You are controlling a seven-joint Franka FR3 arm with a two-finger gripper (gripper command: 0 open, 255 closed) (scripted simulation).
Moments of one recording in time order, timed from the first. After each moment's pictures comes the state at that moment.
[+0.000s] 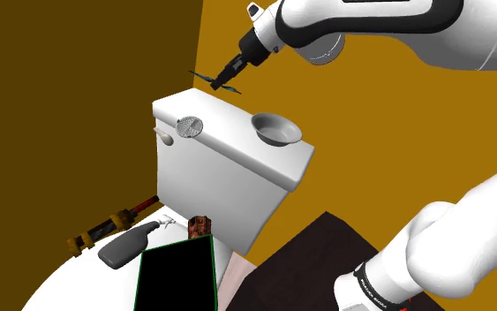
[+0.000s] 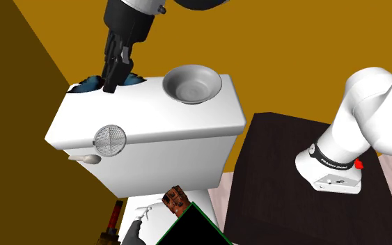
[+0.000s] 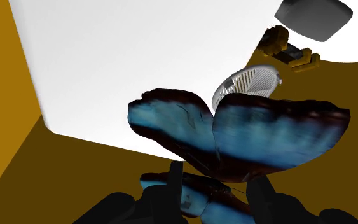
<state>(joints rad) 0.08 -0.11 0.15 -2.02 0.36 2.43 -0.63</state>
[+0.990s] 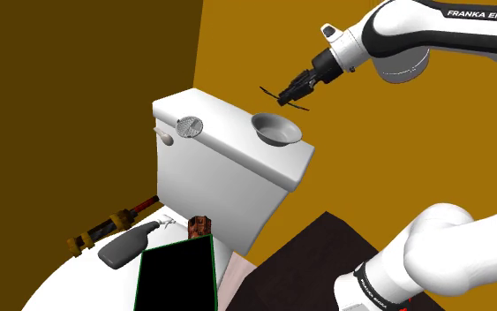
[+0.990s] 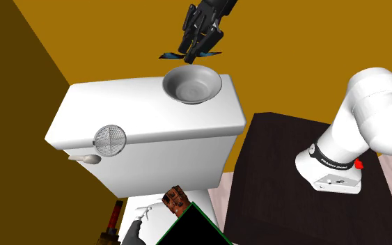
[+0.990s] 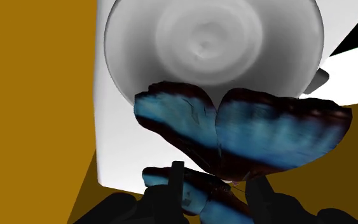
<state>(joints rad) 0.01 -0.55 -0.04 -2.40 0.43 2.28 -0.89</state>
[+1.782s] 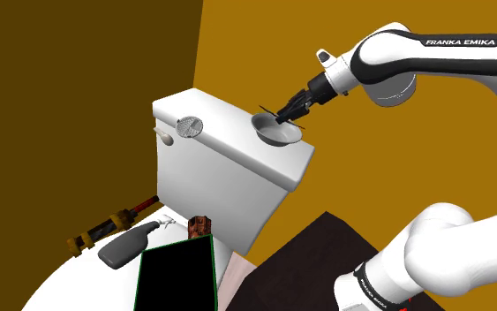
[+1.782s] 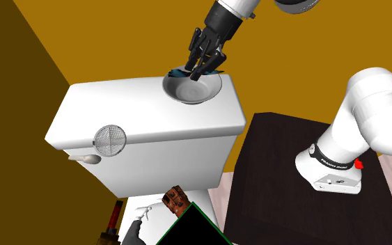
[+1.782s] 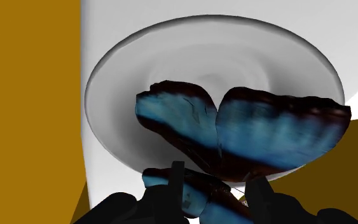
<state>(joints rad) 0.03 -0.56 -0.07 -2.54 0.47 2.39 -0.97</state>
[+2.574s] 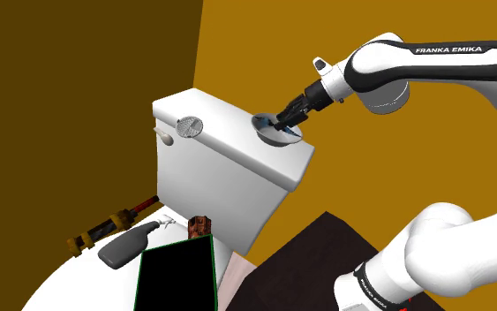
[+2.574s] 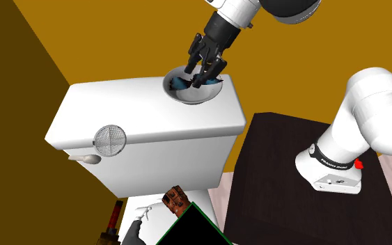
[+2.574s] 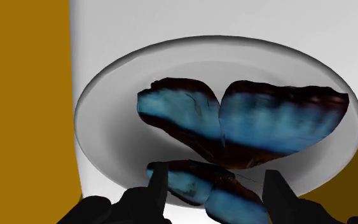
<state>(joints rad) 0.04 -0.54 -0.07 -2.58 0.49 2.45 -1.00</state>
